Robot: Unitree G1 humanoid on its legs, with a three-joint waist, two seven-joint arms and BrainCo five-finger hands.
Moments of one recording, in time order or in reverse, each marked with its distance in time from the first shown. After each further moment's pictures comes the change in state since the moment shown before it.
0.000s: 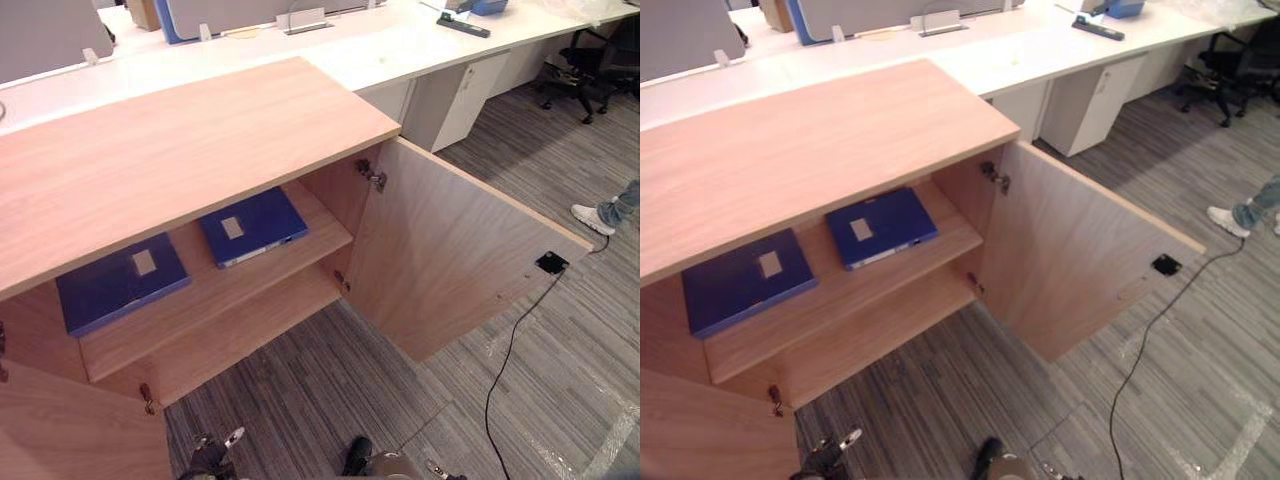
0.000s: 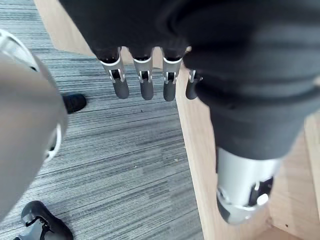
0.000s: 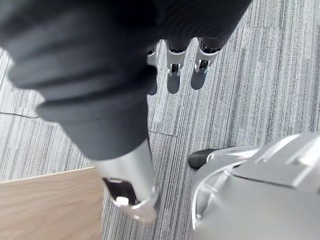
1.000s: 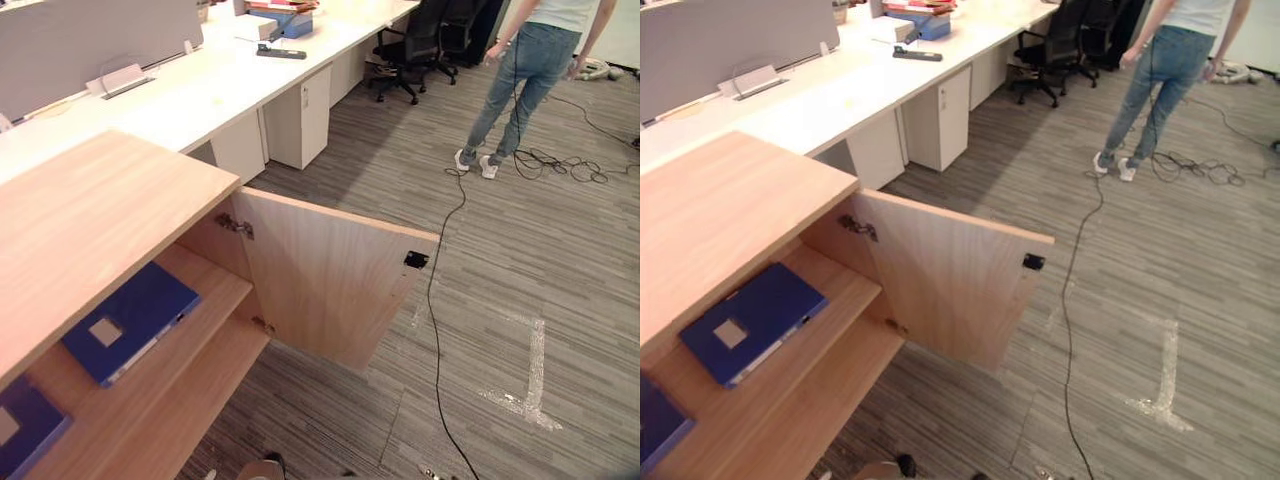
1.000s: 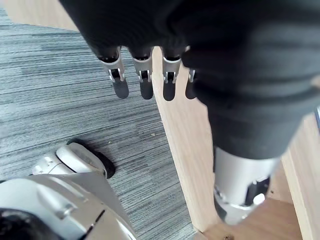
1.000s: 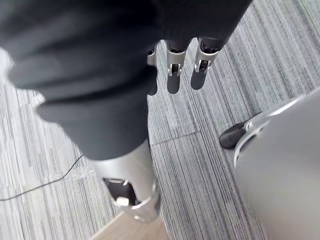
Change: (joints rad) left arm 0.128 -0.052 0.203 0.017 -0.111 -0.034 0.007; right arm 0.063 0.077 0.134 -0.073 0.081 -0.065 0.005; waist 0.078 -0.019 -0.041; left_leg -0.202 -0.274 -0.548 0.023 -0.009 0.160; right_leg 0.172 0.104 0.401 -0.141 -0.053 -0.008
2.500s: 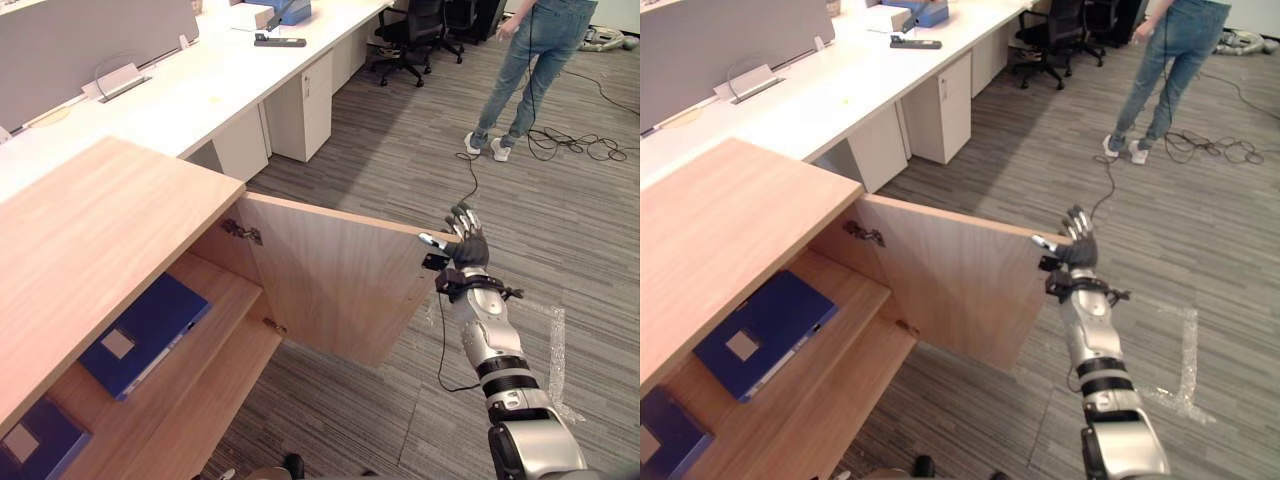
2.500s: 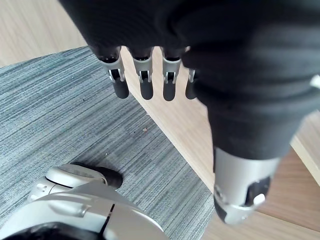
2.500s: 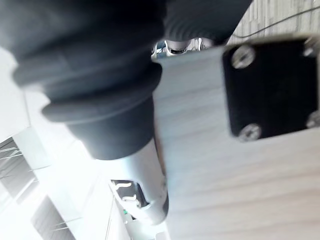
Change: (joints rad) left arm 0.038 0.102 -0.298 -0.009 0.027 0.000 -0.004; right arm -0.579 -0.349 0.426 -0.582 0.197 -0.112 -0.020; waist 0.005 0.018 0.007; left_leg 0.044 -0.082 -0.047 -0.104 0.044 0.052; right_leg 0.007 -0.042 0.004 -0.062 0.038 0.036
